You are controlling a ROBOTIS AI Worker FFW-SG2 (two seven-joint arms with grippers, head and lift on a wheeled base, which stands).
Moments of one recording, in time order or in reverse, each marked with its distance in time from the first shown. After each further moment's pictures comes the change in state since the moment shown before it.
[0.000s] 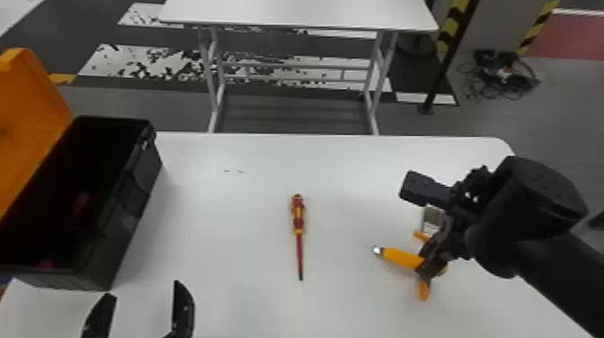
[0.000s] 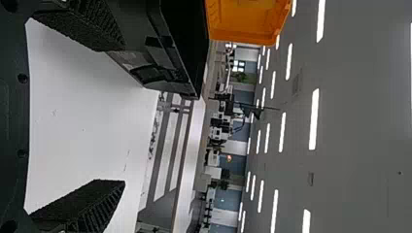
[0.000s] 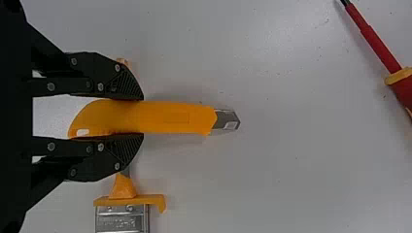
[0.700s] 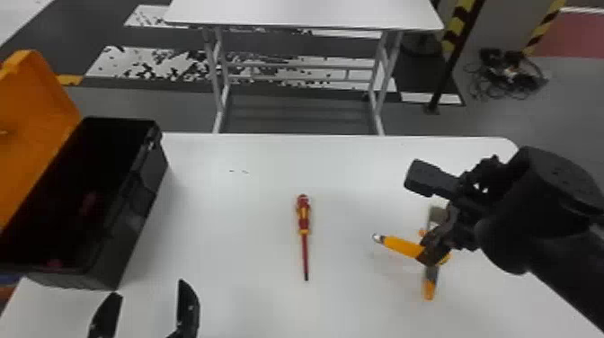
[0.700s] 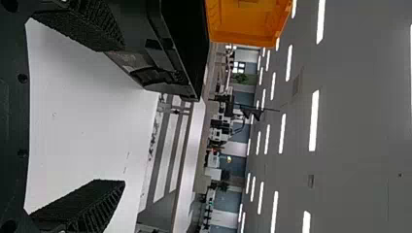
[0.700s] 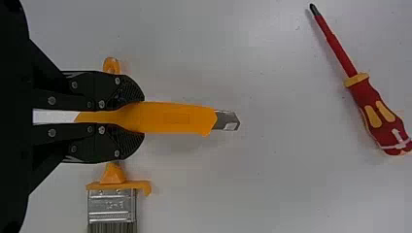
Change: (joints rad) left arm -0.003 -0.001 0.003 0.003 0.005 -0.001 0.000; right arm 0.013 -0.009 -0.037 -0.090 0.007 0.005 0.000
